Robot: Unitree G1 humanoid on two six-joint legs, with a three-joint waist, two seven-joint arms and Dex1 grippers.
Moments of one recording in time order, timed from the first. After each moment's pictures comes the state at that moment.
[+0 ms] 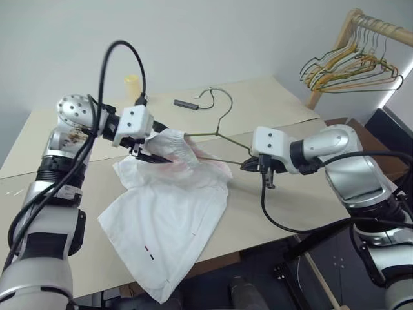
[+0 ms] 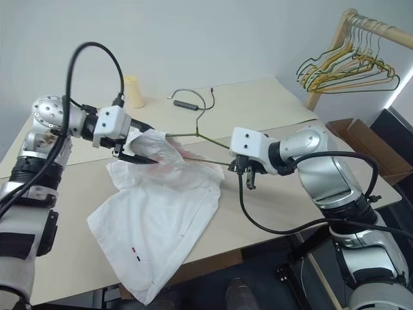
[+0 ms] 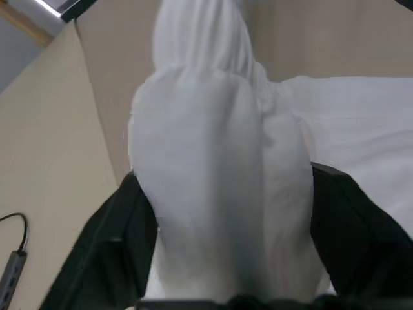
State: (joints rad) left arm -1.02 0.72 -0.21 0.65 -0.14 -0.29 -1.61; right arm -0.78 -0.74 0.30 -0.25 -0.01 0.72 1.22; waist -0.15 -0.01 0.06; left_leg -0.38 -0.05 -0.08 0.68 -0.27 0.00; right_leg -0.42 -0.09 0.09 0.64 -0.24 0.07
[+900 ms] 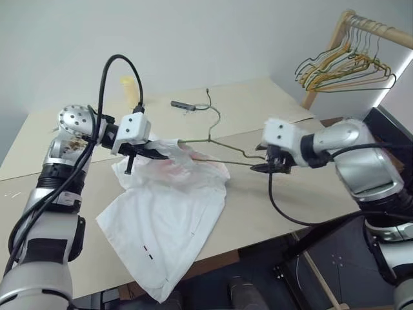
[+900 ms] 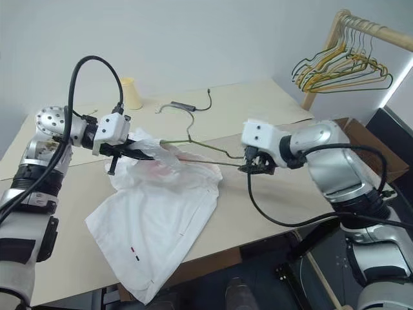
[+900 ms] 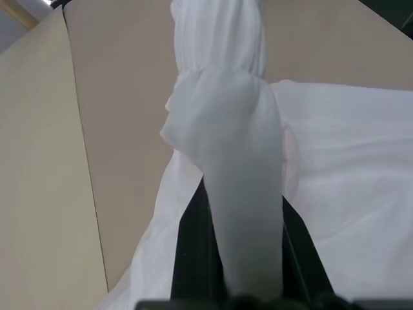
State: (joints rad) left arm -0.95 0.73 -0.17 0.62 -0.16 -0.17 -1.59; right arm -0.80 -0.84 0.22 -0.13 0.03 0.72 1.10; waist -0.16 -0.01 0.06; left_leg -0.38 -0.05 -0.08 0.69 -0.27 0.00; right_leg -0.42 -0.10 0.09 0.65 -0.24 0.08
